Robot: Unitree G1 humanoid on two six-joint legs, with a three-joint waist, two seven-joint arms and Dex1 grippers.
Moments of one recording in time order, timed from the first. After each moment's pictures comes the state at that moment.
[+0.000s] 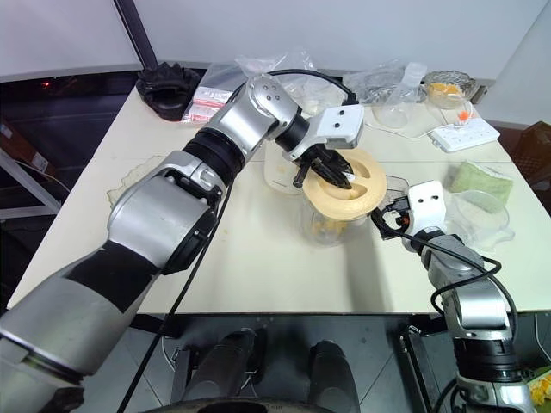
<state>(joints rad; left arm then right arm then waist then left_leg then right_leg) -1.62 -0.04 -0.28 1.30 0.20 -0.08 -1.41 -0.14 -0.56 -0.17 -0.16 0.31 0.49 0.28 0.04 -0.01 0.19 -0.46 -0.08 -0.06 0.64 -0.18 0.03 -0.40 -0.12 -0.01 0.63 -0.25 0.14</state>
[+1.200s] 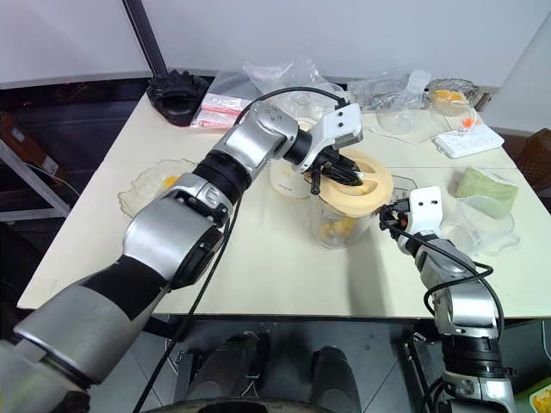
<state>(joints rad) -1.49 -0.09 -0.19 1.17 0.17 0.21 -1.19 -0.16 -0.50 -0.19 -0.09 0.32 0.49 0.29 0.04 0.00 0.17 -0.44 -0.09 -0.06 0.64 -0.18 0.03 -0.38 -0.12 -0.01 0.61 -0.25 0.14</state>
